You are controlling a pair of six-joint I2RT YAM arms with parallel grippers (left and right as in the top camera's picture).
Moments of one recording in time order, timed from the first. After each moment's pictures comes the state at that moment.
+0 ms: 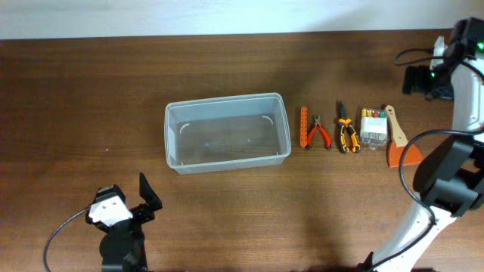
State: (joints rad) left arm -0.05 0.01 0.10 -0.29 -0.33 -0.22; right arm -0.41 2.20 2.06 -1.10 0.04 -0.16
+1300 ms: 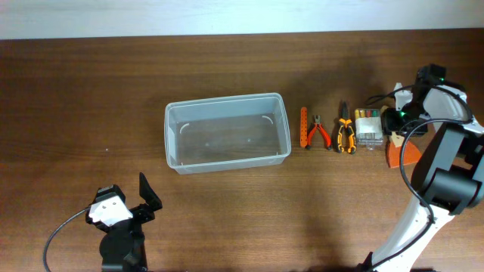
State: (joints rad) left arm -0.05 0.01 0.10 -0.29 -0.33 -0.22; right arm -0.38 2.21 1.65 -0.92 -0.03 -0.31
